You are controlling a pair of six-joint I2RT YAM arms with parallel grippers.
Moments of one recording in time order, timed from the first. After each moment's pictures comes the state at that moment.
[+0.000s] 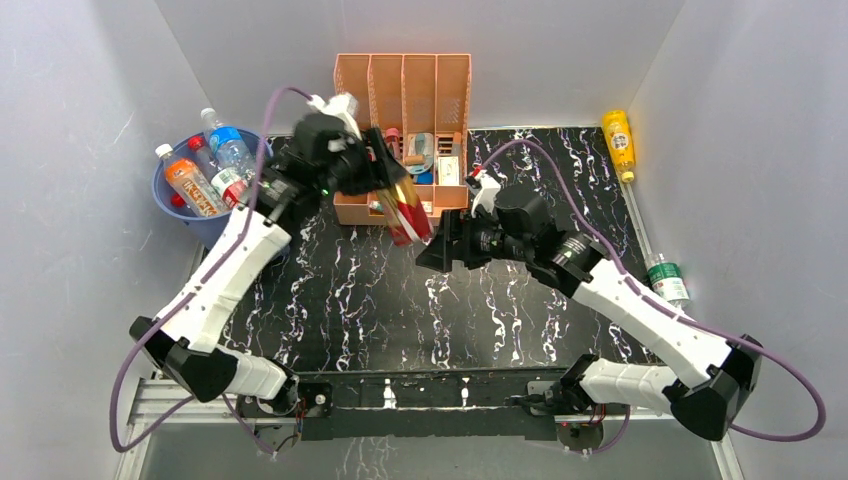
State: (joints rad) left arm -0.63 1.38 1.59 -0.73 -0.02 -0.63; right arm 0.82 1.14 1.11 -0.46 -0.29 0.63
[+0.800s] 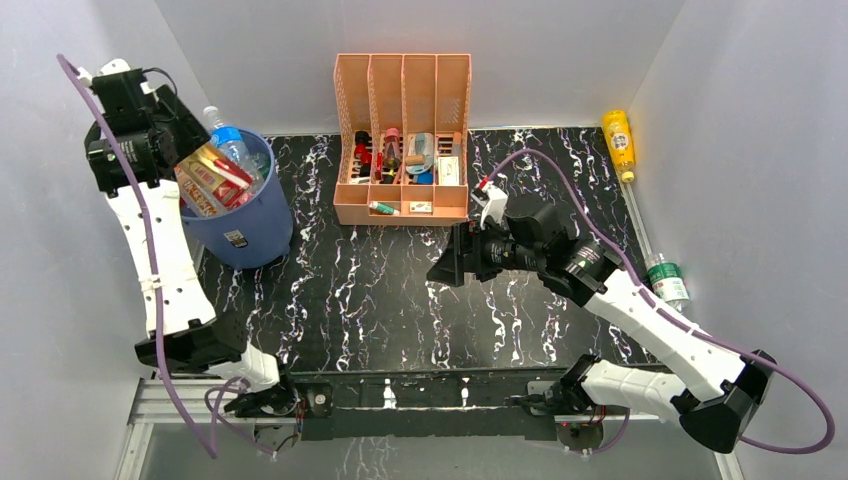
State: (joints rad) left arm 0.25 1.53 2.15 -1.16 -0.15 -0.34; right arm 0.82 1.04 1.08 -0.55 -0.32 0.60
